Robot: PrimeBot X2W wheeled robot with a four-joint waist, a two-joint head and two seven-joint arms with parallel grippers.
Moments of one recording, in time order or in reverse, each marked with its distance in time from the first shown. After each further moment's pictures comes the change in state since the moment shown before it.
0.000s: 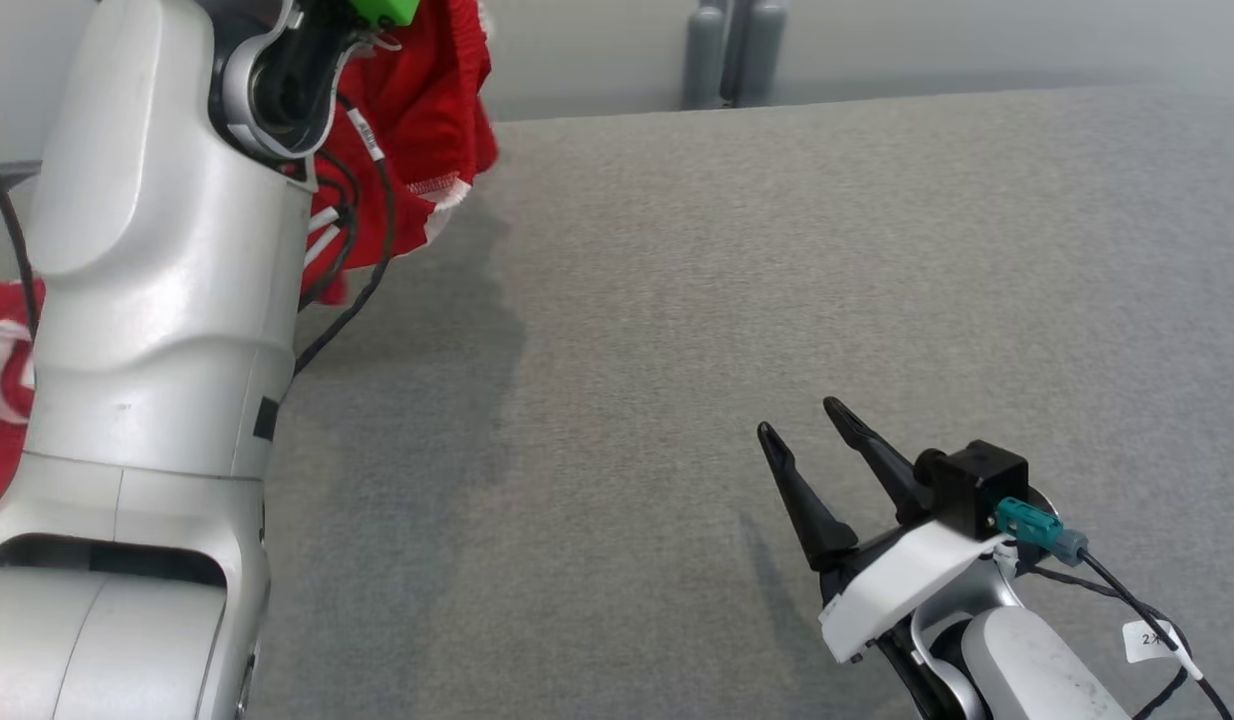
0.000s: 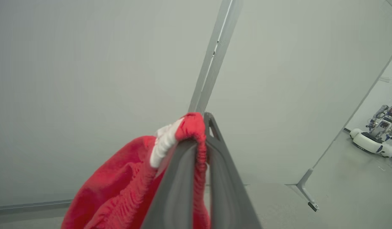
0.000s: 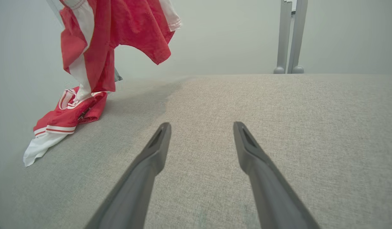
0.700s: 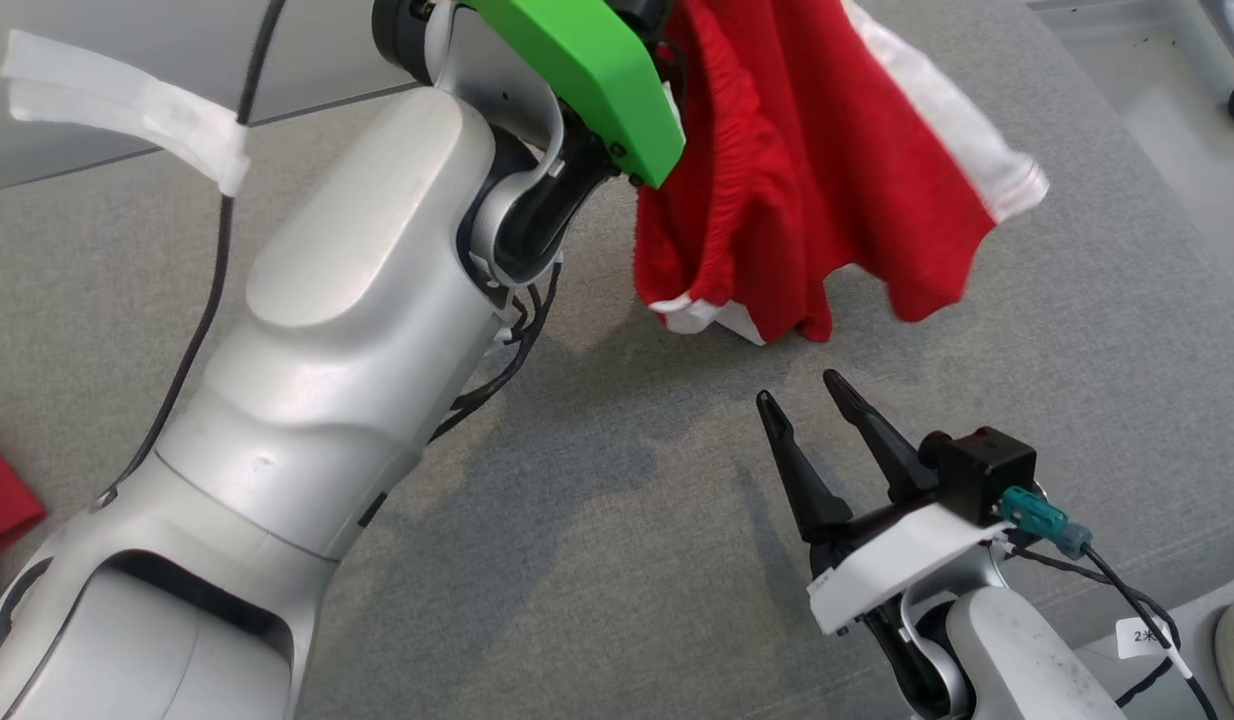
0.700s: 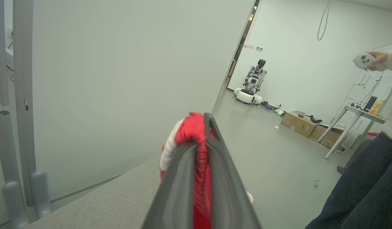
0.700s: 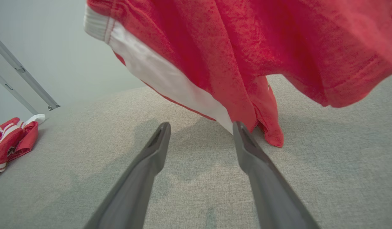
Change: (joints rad) left arm 0.021 0.000 -0.515 -0.150 -0.329 0.035 -0.224; right arm -0.034 0.044 -0.017 0.052 0.008 0.000 -0.079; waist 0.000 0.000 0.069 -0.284
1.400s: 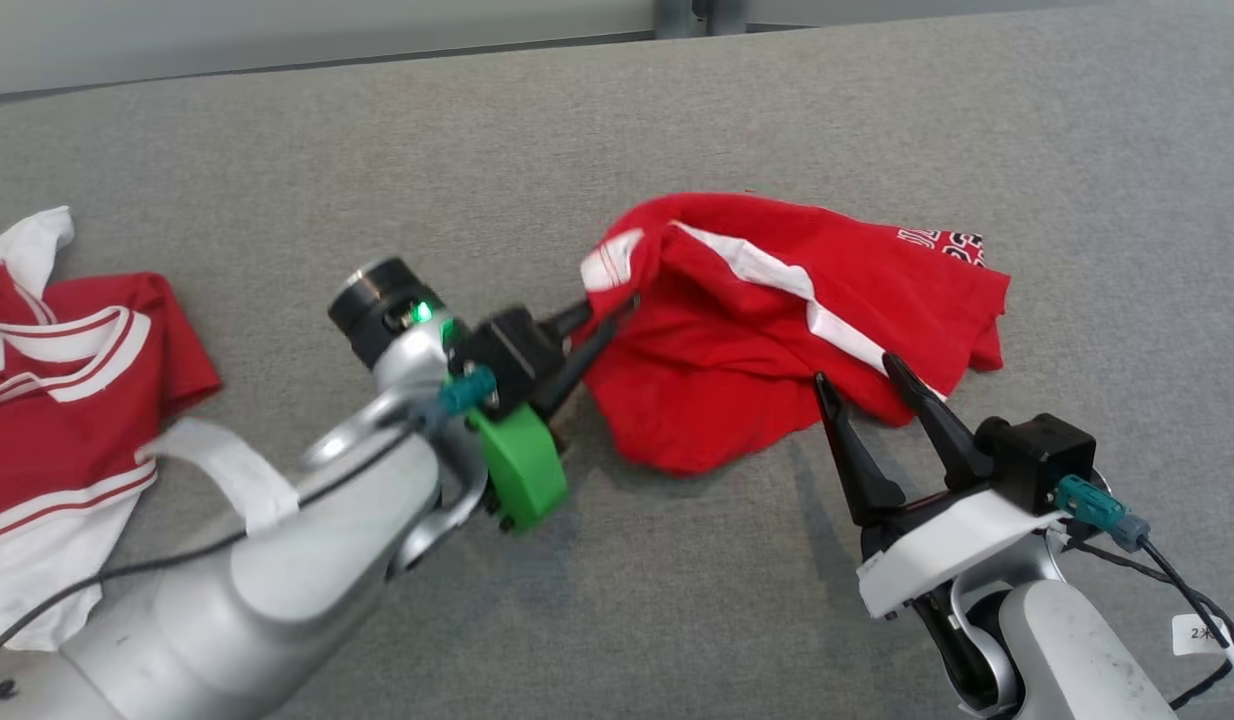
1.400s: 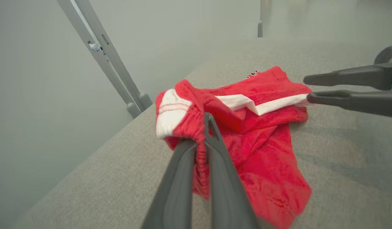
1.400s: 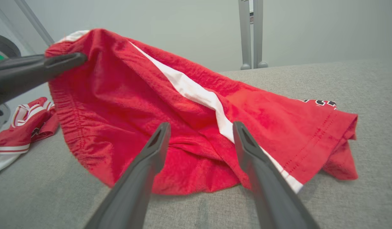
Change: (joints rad) left arm 0.271 0.318 -0.381 -0.150 0.422 0.019 -0.174; right arm 0.017 -0.026 -0.082 -0.057 -0.032 0.000 0.037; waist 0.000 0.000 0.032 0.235
